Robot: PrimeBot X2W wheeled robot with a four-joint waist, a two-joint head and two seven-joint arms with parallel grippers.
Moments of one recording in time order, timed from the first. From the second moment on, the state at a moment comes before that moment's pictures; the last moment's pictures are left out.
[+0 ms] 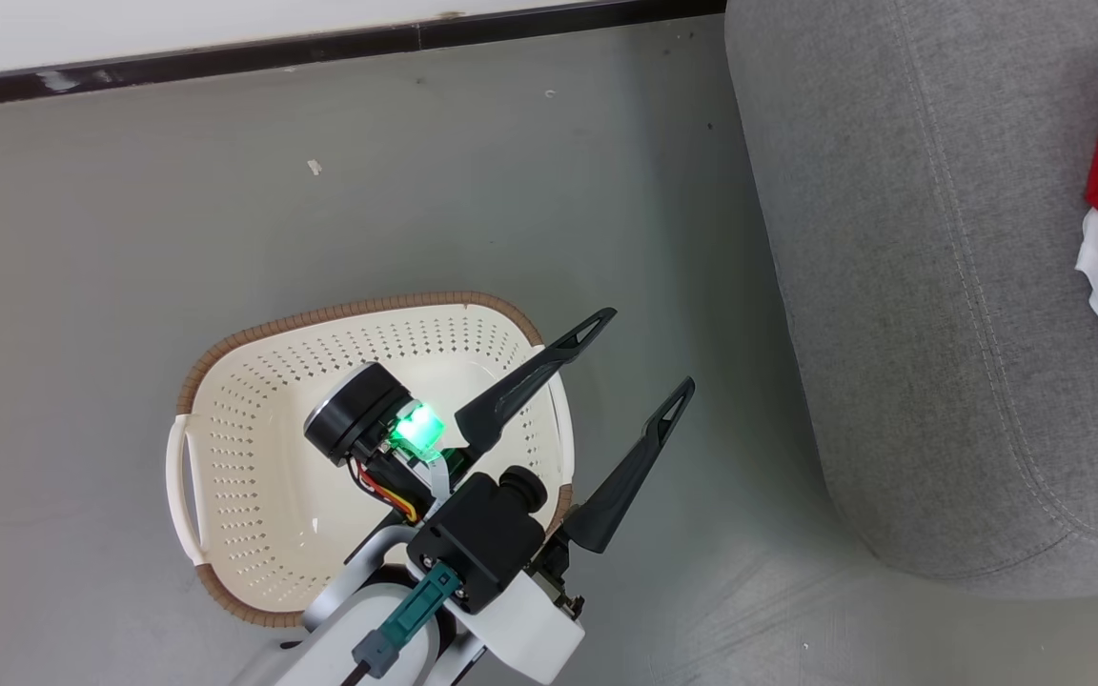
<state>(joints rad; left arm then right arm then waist) -0.41 0.12 -0.63 -0.22 -0.13 -0.02 -0.08 -0.72 -0.44 -0.26 0.78 0.20 0.13 -0.23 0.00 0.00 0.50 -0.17</state>
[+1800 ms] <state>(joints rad) -0.40 0.13 -0.58 -0.13 -0.16 -0.02 -0.15 -0.29 -0.51 0.08 0.30 0.49 0.13 -0.09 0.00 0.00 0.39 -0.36</state>
